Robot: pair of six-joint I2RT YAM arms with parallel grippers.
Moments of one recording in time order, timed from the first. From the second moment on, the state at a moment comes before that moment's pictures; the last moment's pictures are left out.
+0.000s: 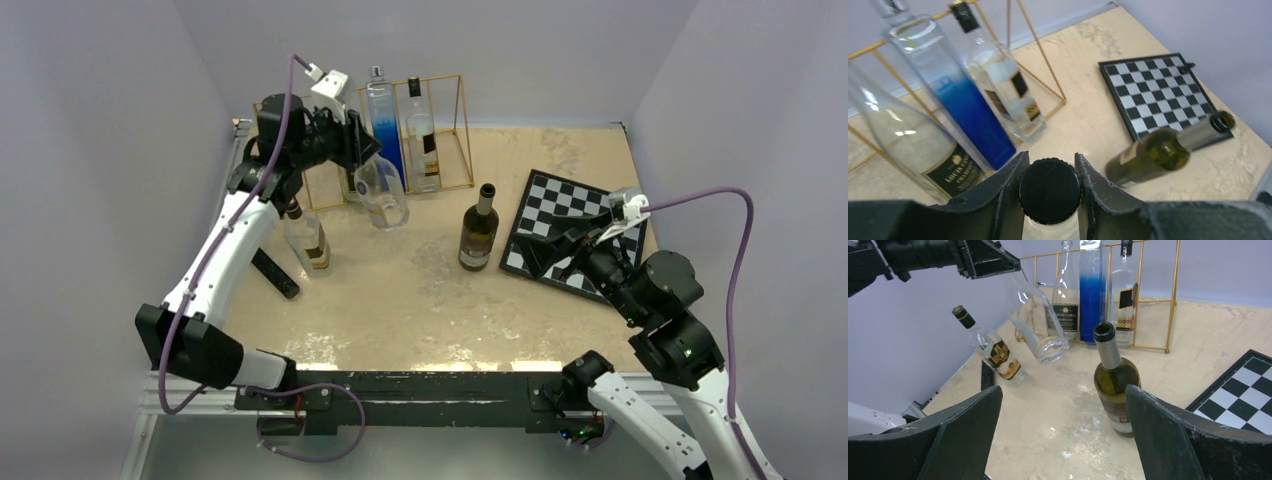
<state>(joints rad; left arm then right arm) -0.25 1.43 1.50 -0.33 0.44 -0.12 0.53 0.52 0.98 -0.44 -0.07 0.35</state>
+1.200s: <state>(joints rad) -0.51 0.48 0.65 -0.48 0.19 0.10 0.53 0.47 0.90 -0.39 -0.07 0.30</state>
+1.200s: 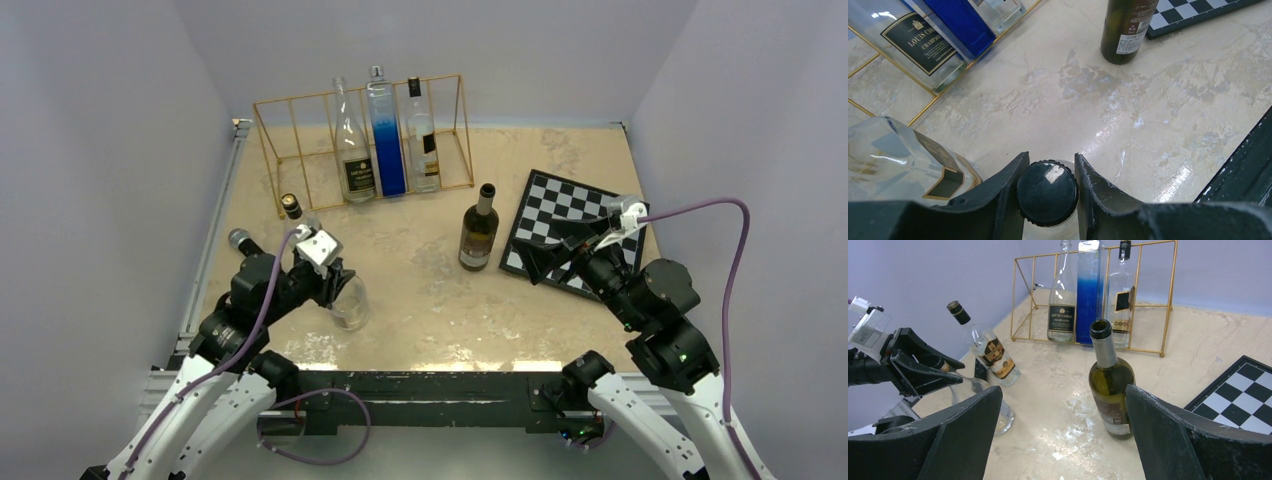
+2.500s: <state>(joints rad) -0.50 0.54 0.97 -0.38 -0.02 0.00 0.53 0.76 1.15 -0.38 -0.07 0.35</state>
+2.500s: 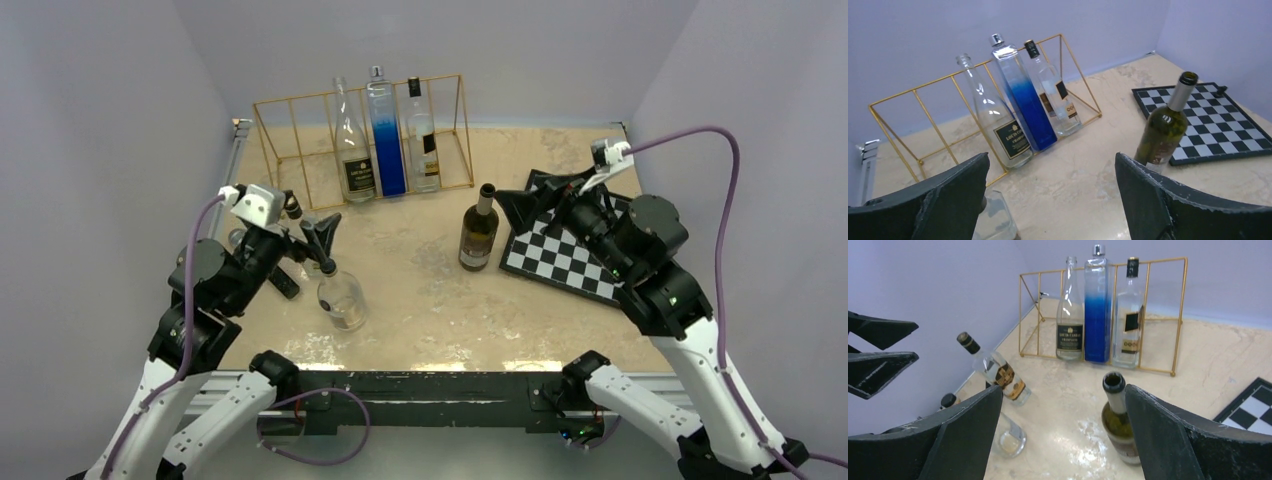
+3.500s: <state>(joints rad) -0.46 0.48 0.87 -0.25 -0.07 -0.05 0.53 2.18 2.35 -0.45 0.07 0.12</state>
